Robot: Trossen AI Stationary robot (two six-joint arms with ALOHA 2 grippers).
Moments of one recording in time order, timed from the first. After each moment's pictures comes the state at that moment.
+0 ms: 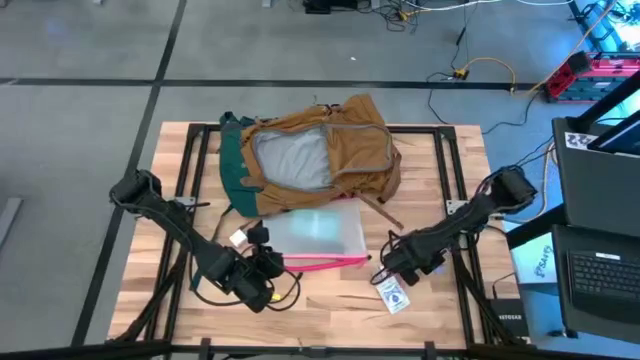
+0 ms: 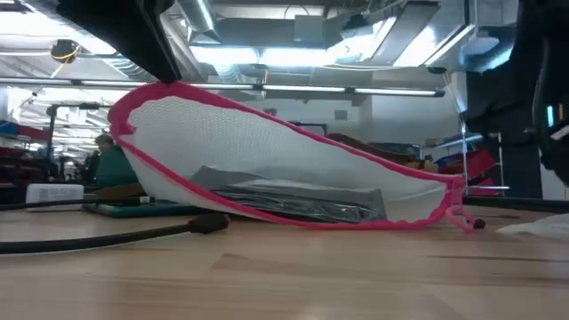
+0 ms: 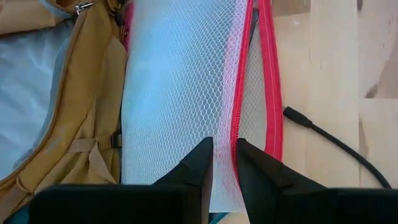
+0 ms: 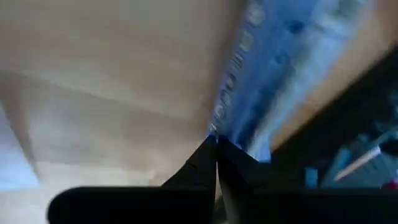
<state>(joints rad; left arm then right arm) -0.65 1.67 1.23 -0.82 -0.72 -0.58 0.51 1.66 0.75 -1.02 -0.41 1.42</state>
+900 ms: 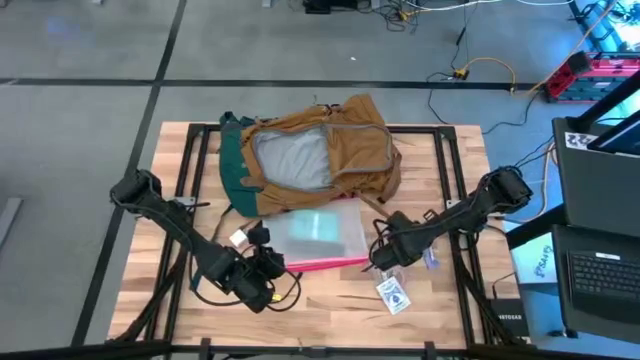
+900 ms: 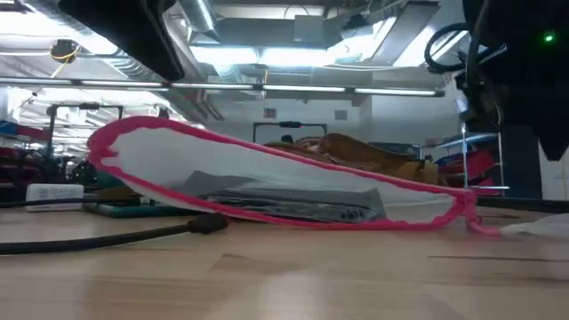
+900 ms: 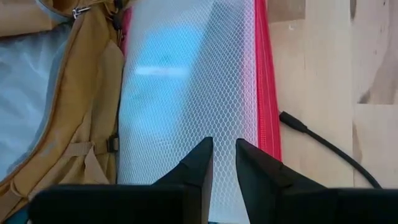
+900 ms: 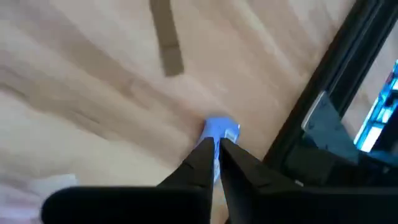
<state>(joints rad) -0.65 1.67 1.23 -0.80 -0.71 -0.58 0.46 1.68 1.05 -1.39 0.15 1.37</state>
